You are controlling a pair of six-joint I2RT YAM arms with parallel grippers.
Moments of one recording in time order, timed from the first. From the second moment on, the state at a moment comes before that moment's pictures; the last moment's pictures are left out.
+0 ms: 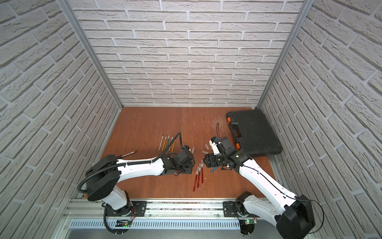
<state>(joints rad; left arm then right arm) -1.10 1.63 0.95 -0.34 -0.10 -0.86 0.48 1.04 0.81 -0.78 -0.14 0.38</state>
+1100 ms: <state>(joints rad) -1.25 1.81 1.08 -0.42 -0.09 -0.94 0.48 1.01 0.78 -0.81 -0.11 0.39</state>
